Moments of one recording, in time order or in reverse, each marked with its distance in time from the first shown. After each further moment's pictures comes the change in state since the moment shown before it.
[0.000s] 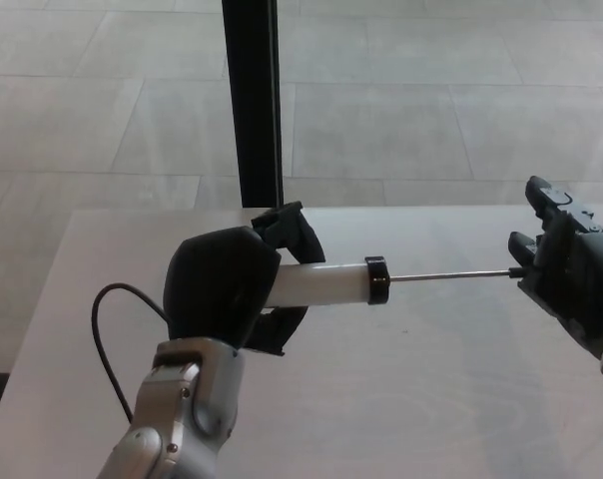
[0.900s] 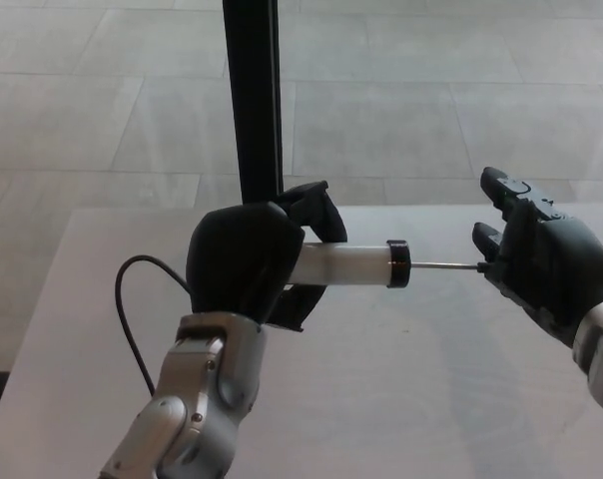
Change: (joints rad) left_arm -0.106 -0.028 -0.026 0.086 0.002 -0.004 0.040; right_arm -0.039 0.051 0.029 -0.026 0.019 0.061 0.043
